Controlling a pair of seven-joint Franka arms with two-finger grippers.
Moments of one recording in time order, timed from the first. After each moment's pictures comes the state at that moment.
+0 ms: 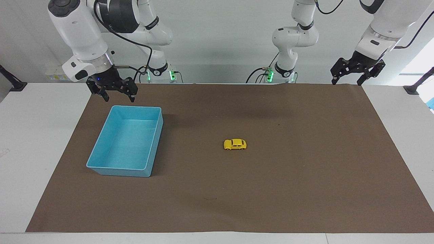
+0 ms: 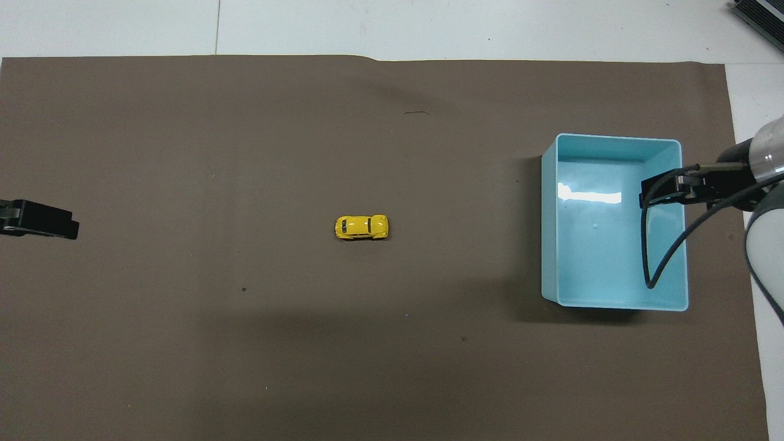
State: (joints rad) left arm -0.02 -0.09 -0.02 -1.60 -0.01 1.48 0.06; right arm -0.10 0.03 0.12 -1.61 0.00 1.61 0.07
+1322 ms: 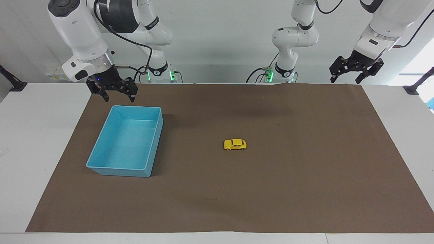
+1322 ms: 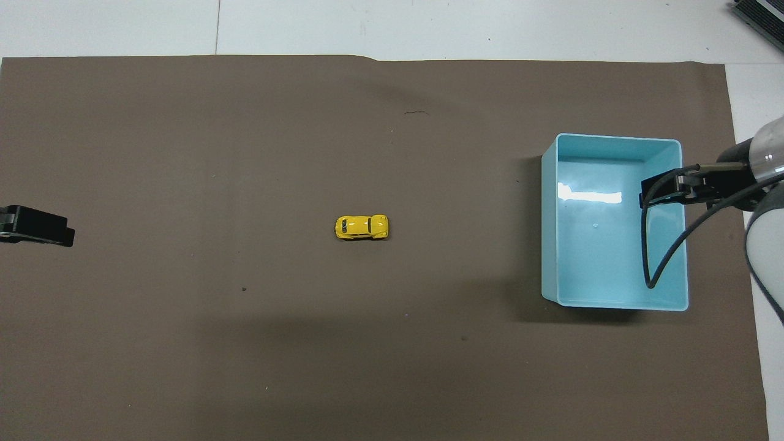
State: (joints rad) left arm -0.02 -0.09 -0.01 -1.60 -0.01 1.45 0.01; right arm -0.10 0.03 0.12 -1.61 0.00 1.61 0.07
